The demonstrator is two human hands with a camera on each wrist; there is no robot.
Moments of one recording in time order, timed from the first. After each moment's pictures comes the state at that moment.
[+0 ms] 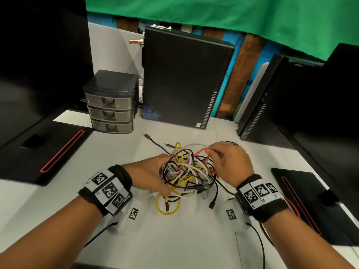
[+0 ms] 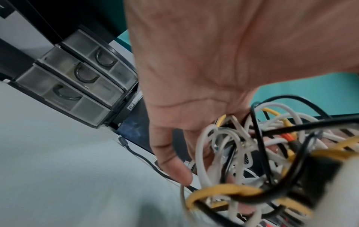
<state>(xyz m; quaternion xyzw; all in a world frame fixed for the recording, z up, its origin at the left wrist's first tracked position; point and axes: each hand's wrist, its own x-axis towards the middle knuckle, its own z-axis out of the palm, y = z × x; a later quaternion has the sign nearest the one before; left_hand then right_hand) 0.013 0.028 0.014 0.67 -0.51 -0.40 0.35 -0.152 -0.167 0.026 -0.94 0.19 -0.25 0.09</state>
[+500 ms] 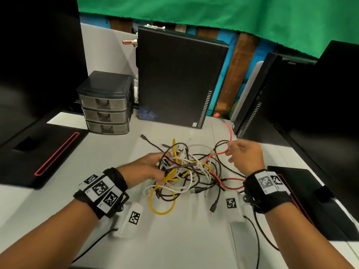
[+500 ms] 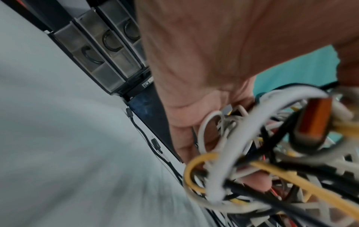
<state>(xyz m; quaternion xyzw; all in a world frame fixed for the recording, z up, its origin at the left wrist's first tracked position) 0.011 0.027 0.012 0.53 -0.42 -0.51 0.53 -0.165 -0.207 0.025 -0.76 0.42 -0.31 0.37</state>
